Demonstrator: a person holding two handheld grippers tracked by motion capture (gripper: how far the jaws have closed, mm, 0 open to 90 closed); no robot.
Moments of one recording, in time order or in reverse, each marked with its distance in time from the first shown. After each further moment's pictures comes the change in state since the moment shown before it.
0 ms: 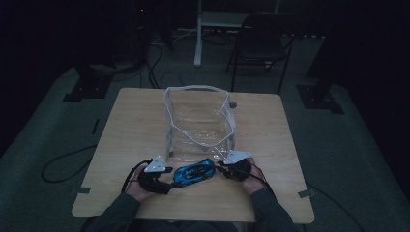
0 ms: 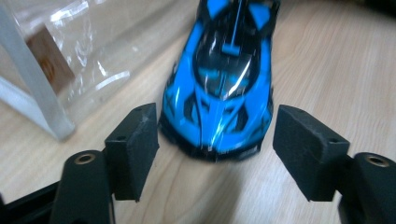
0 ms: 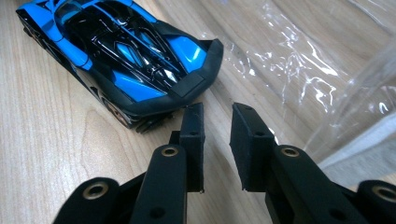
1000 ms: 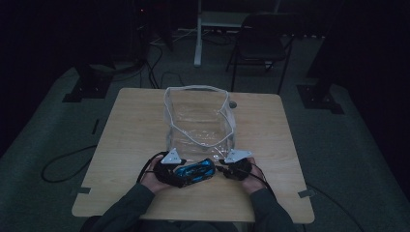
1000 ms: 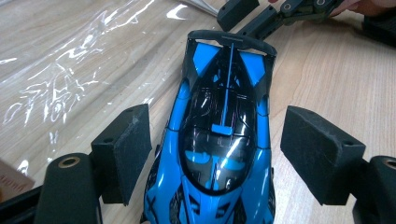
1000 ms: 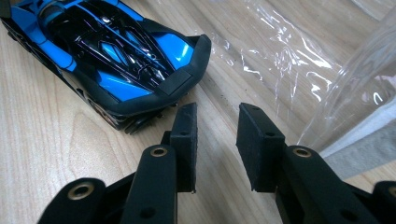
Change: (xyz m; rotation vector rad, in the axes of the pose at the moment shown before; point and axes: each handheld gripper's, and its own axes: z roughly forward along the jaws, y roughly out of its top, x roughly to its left) left arm -0.003 0.038 0.038 0.015 -0.032 0.047; right arm -0.004 -0.003 0.002 0.001 -0.014 0.039
